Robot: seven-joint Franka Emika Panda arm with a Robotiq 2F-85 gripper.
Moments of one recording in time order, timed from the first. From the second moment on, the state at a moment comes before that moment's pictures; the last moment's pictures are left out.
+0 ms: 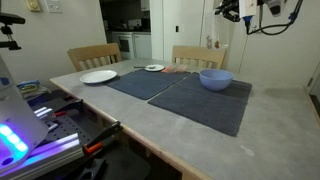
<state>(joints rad) -0.68 0.77 -0.06 -1.25 1.22 1.40 -0.55</state>
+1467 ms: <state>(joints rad) -0.78 0.88 -0.07 -1.24 1.47 1.10 -0.53</state>
